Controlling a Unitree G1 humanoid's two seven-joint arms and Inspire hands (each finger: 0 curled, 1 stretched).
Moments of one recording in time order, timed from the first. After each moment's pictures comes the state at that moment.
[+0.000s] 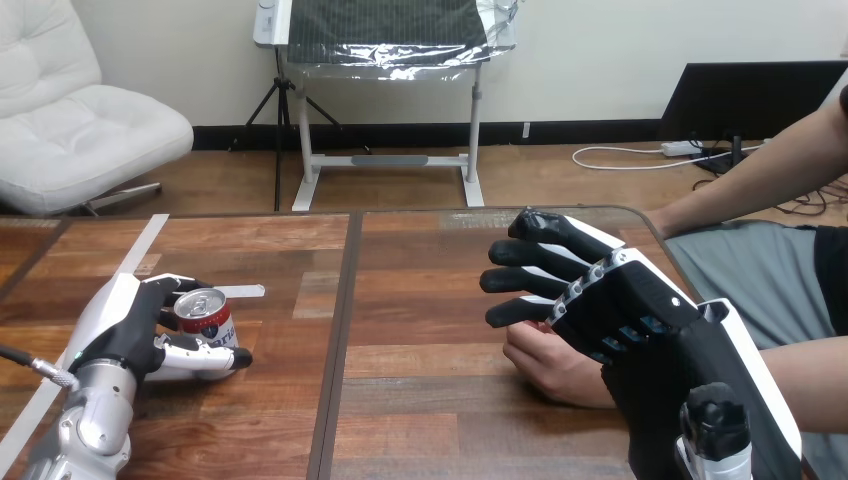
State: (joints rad) left arm -0.38 0.48 -0.07 0.83 0.41 -0.10 0.08; right arm 0.55 -0.20 0.14 -0.54 0.32 -0.46 0.41
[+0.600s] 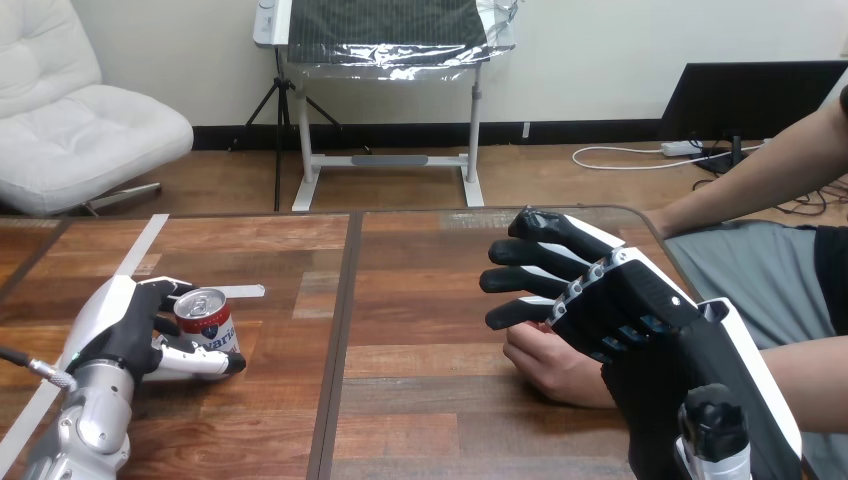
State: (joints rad) left arm -0.38 0.48 -0.07 0.82 0.41 -0.06 0.08; right arm 0.55 -0.20 0.14 -0.54 0.32 -0.46 0.41
